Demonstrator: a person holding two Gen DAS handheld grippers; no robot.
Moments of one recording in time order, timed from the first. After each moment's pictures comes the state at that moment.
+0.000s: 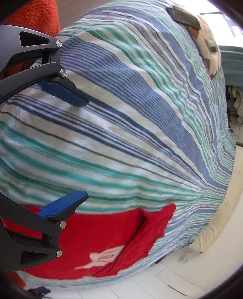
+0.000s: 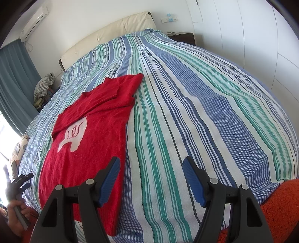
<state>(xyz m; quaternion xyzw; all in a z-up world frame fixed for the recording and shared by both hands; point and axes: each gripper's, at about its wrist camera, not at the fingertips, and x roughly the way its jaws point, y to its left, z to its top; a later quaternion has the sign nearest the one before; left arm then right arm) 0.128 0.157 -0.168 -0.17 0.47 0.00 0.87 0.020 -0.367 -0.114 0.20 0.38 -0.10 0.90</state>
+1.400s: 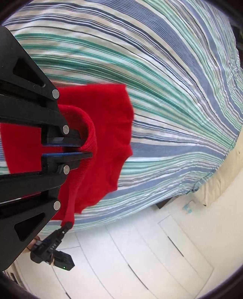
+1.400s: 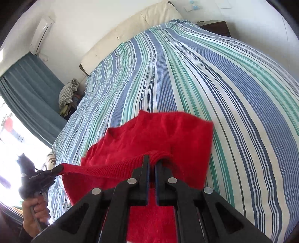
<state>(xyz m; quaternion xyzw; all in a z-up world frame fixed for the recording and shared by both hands) 0.374 0.019 -0.101 -0.22 0.47 -0.22 0.83 0.298 -0.377 -0.095 0.27 0.38 0.03 0.88</state>
